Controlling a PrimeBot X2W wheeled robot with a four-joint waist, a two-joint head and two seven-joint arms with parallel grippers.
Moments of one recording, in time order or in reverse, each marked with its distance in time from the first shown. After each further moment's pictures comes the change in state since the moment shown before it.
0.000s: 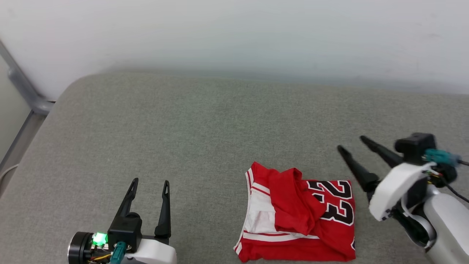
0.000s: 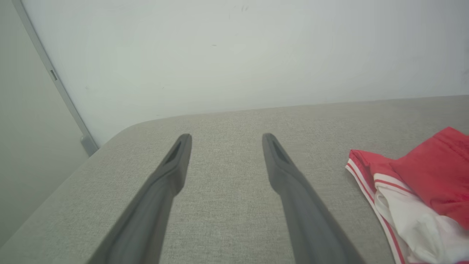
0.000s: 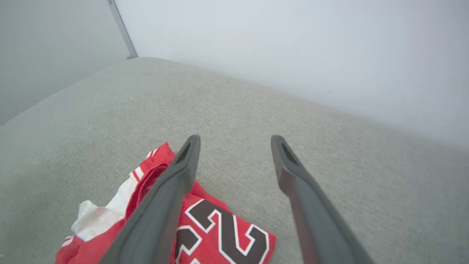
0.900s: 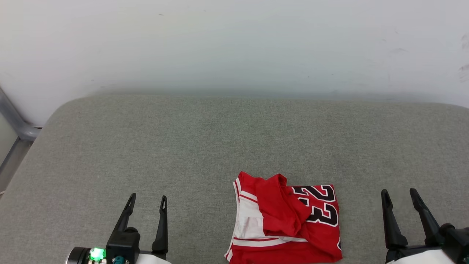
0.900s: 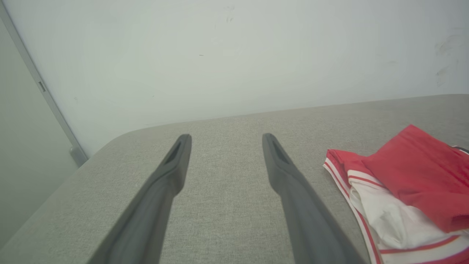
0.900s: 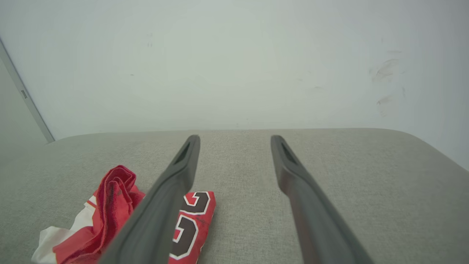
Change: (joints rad) left arm 0.067 0.015 0.001 -0.020 0.000 0.003 0.000; right arm 0.526 0.358 -0.588 -0.259 -0.444 0.000 -0.295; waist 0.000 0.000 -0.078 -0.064
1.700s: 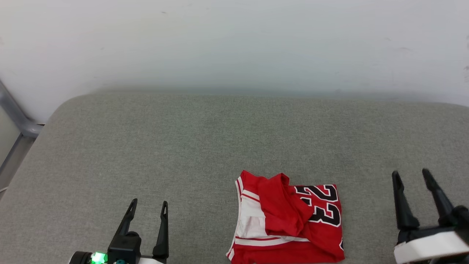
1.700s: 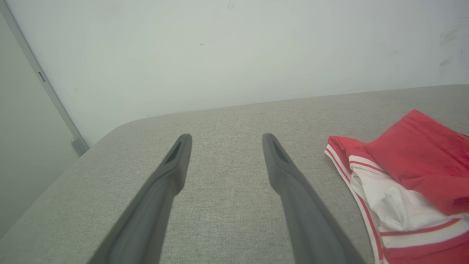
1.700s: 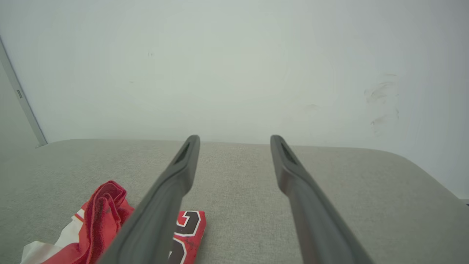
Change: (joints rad) left arm 0.020 0.004 -0.007 0.011 -0.002 0.001 0.000; right arm -0.015 -0.013 -0.021 -0.029 -0.028 0.000 0.001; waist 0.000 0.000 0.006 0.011
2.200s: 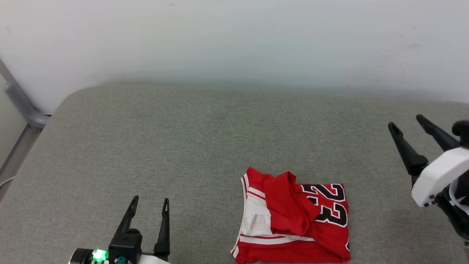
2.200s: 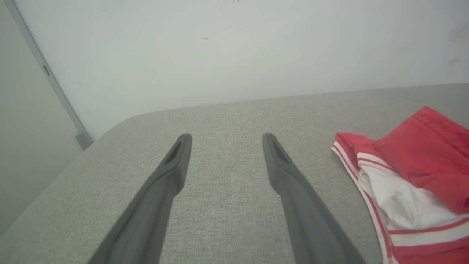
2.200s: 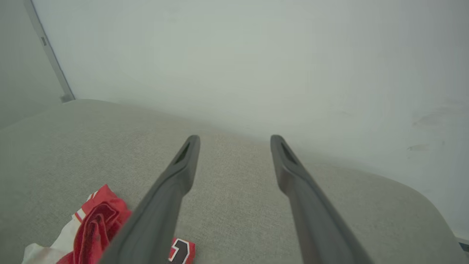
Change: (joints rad) left arm -0.014 -0.001 -0.005 0.008 -0.005 -0.003 0.000; right arm -0.344 -0.298 0.162 0.019 0.242 0.000 0.436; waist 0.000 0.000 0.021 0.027
